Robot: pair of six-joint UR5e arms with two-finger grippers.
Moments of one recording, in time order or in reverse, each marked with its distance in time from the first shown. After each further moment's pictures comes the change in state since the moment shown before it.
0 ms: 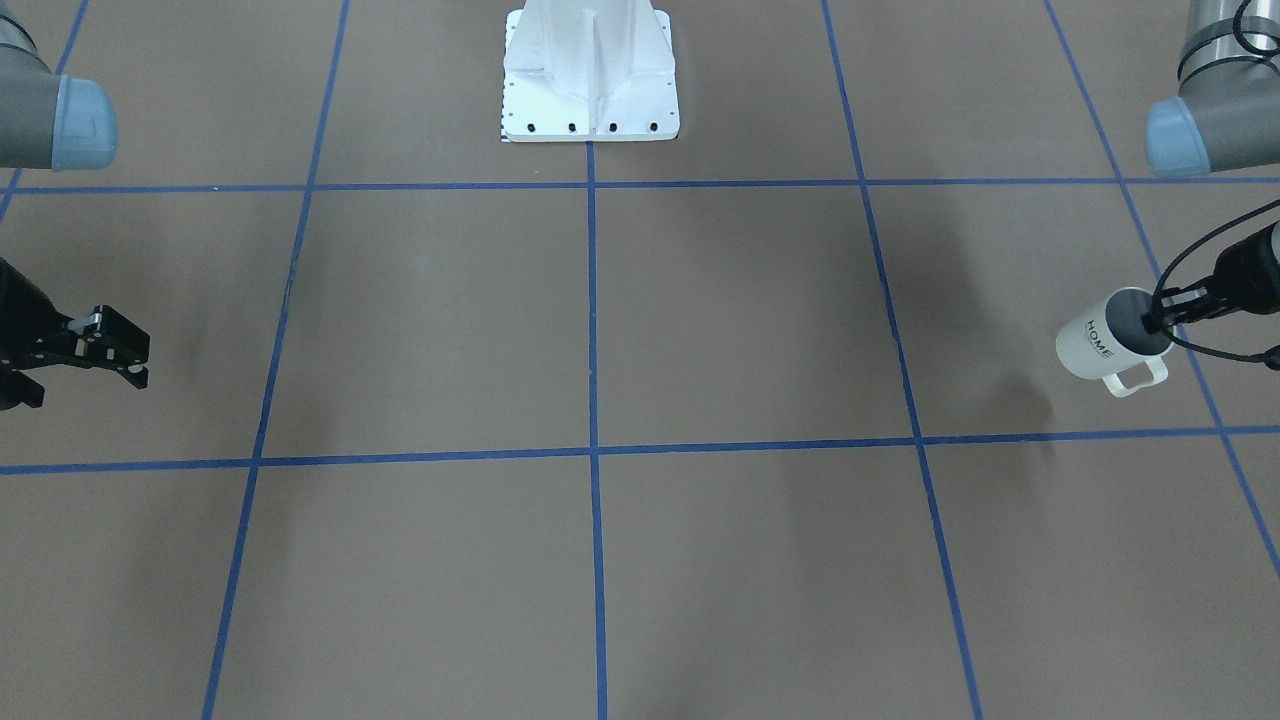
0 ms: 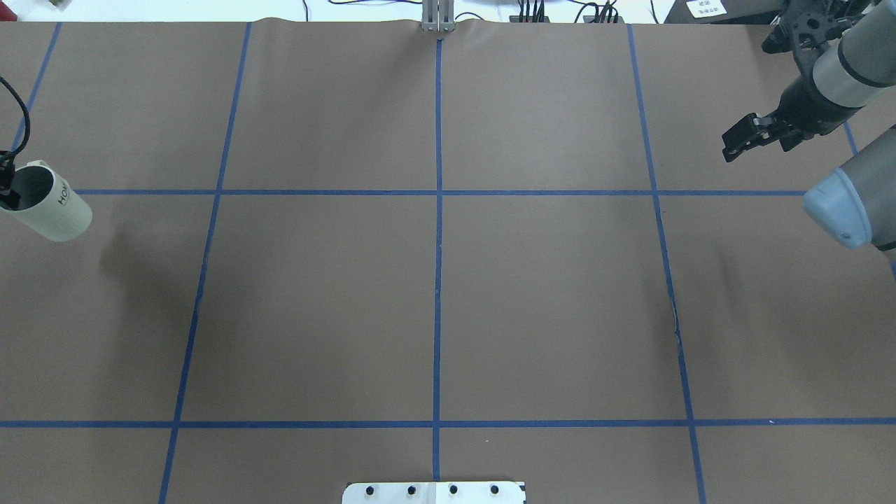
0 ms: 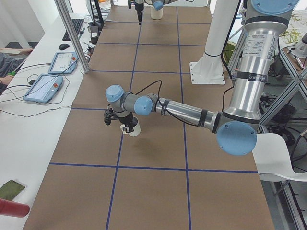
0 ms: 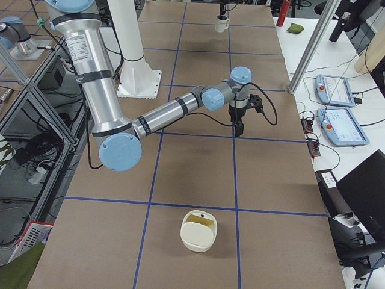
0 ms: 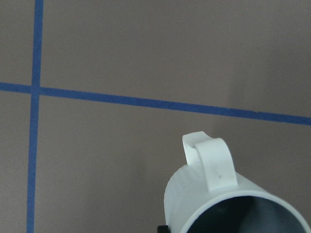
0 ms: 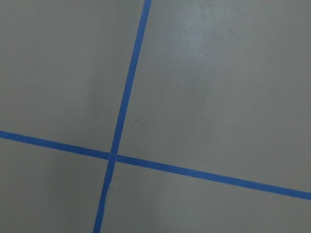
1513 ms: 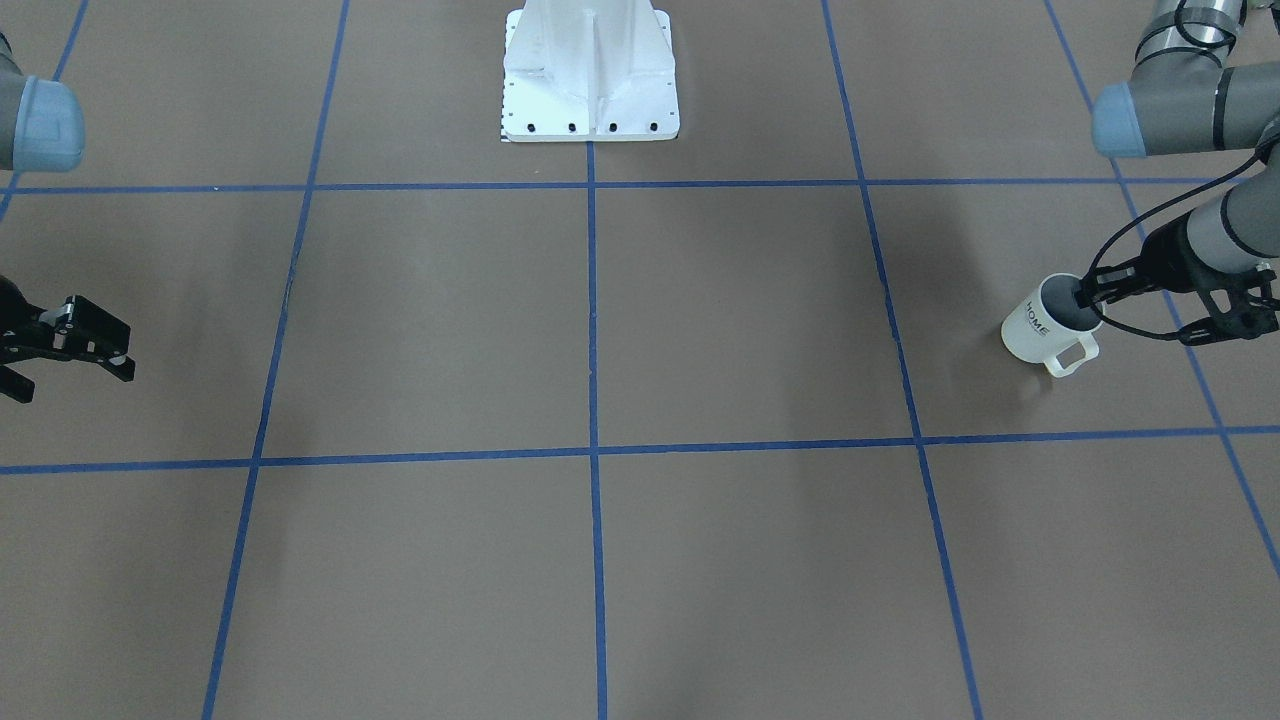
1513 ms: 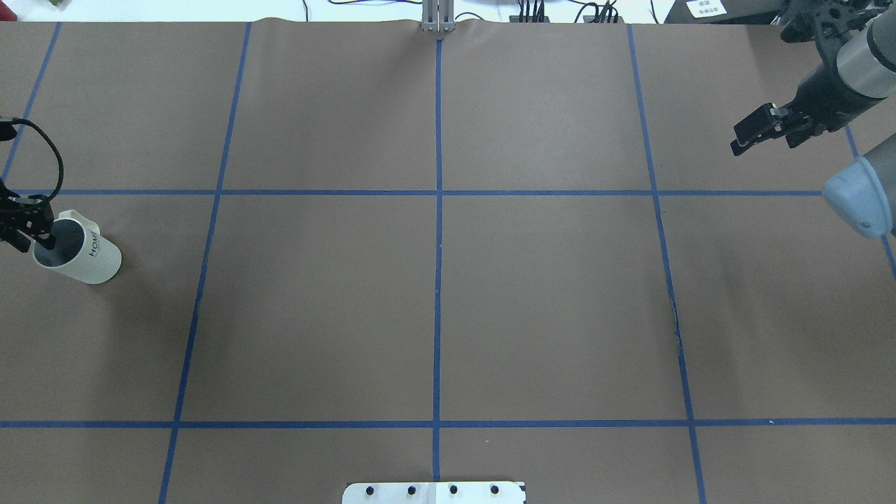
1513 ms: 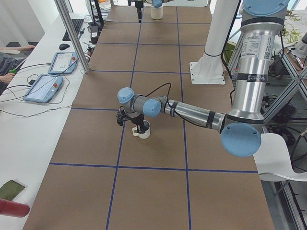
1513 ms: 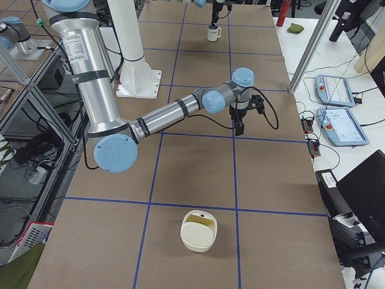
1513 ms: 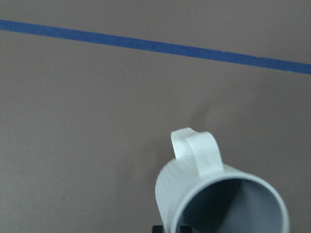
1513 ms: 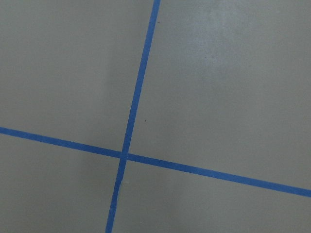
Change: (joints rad) left arm 0.113 0.059 -0.050 -0.035 0.007 -0.115; right arm 0.046 -0.012 -0.007 0.035 0.090 -0.007
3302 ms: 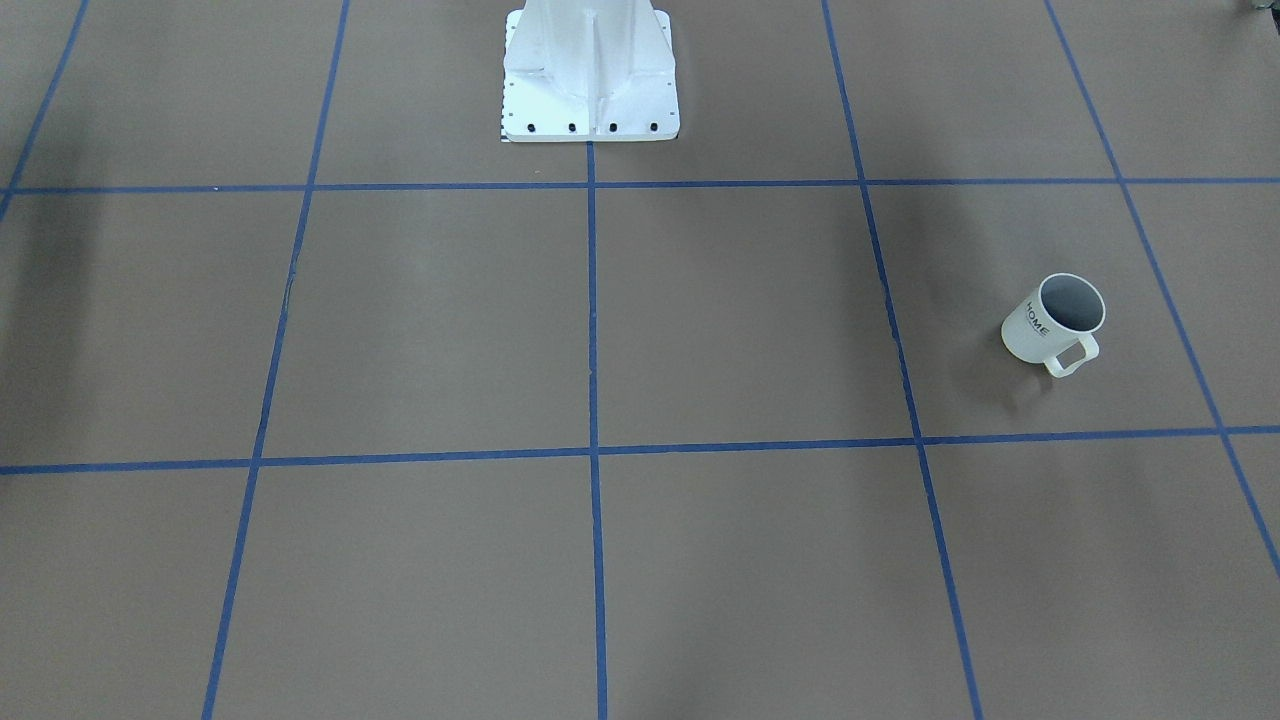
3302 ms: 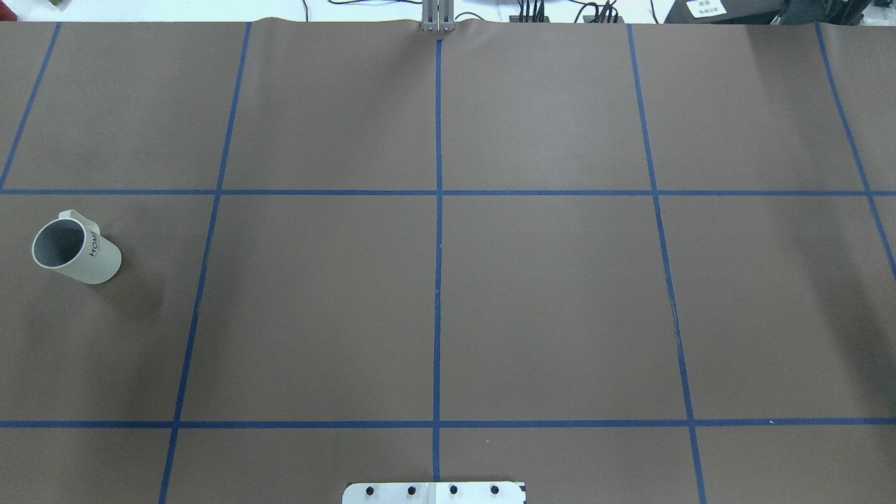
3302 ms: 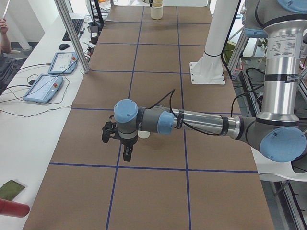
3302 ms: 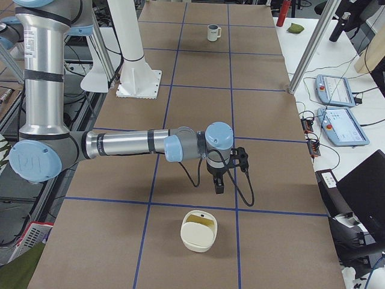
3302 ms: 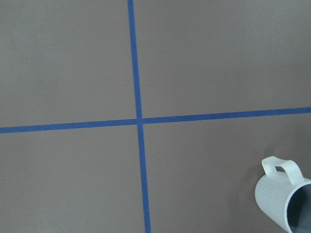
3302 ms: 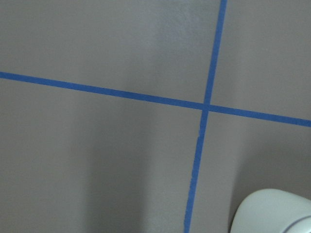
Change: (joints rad) left arm -0.450 0.117 -0.013 -0.014 0.013 0.545; right arm 0.348 -0.343 -0.020 0.004 0.076 -0.447
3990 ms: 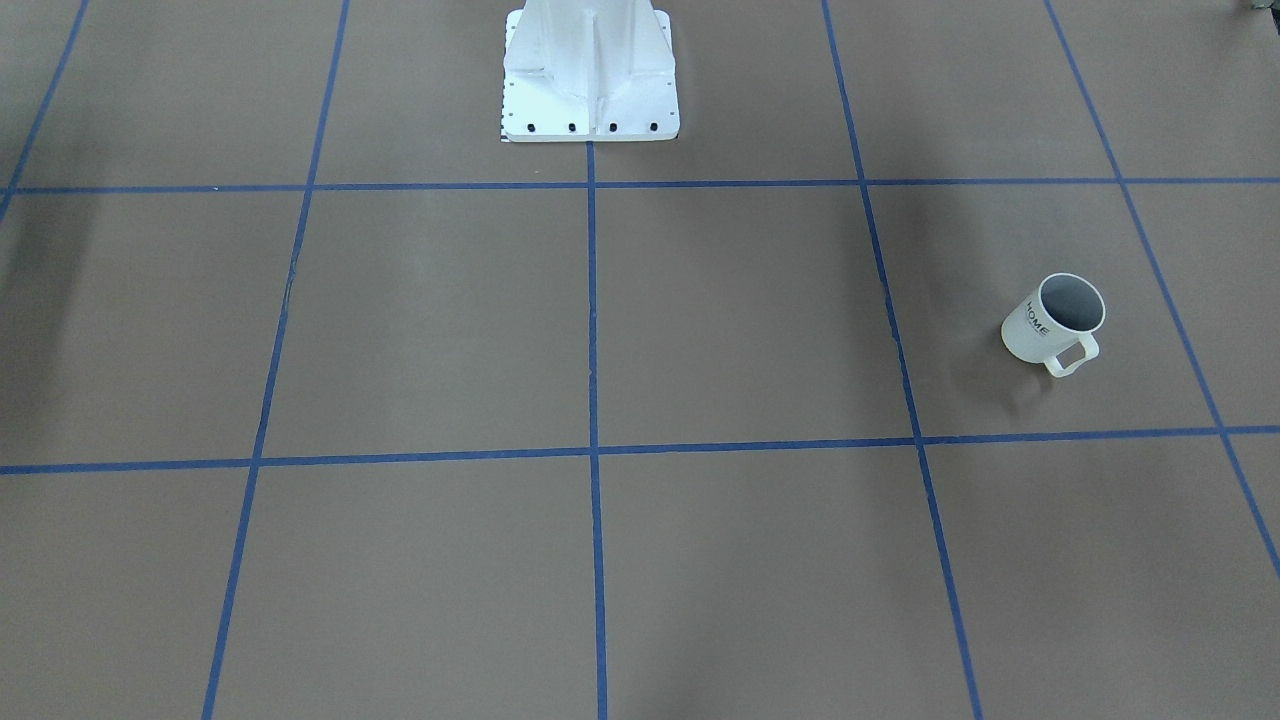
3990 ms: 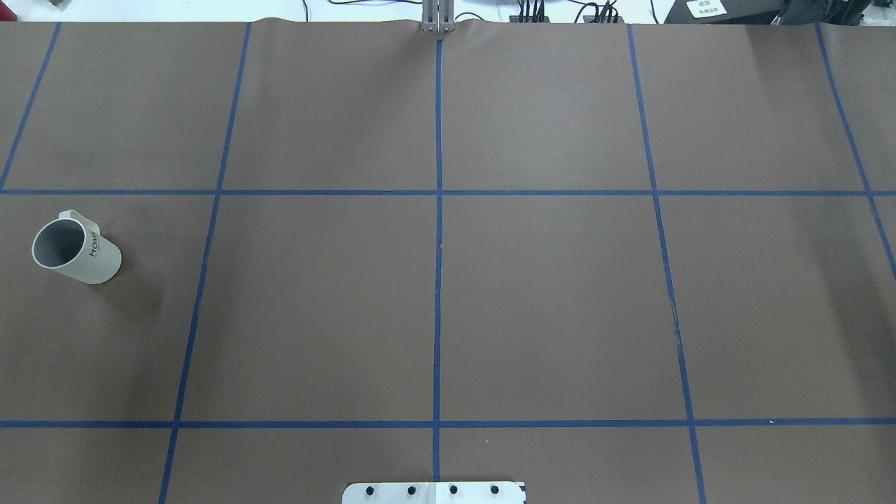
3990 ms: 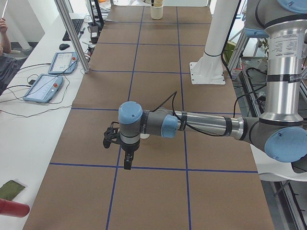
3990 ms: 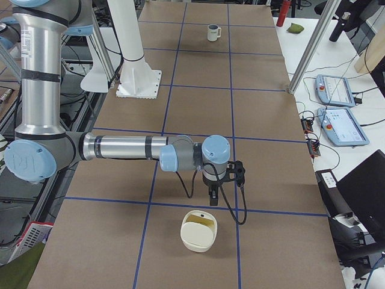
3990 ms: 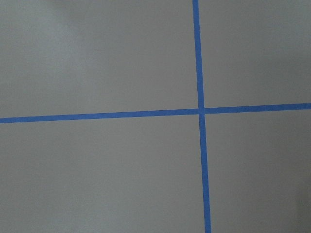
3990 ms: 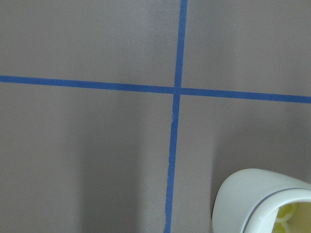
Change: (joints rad) left arm 0.003 0.007 -0.007 -0.025 0.129 -0.006; right arm 0.046 -0.005 -0.047 -0.003 0.025 0.014
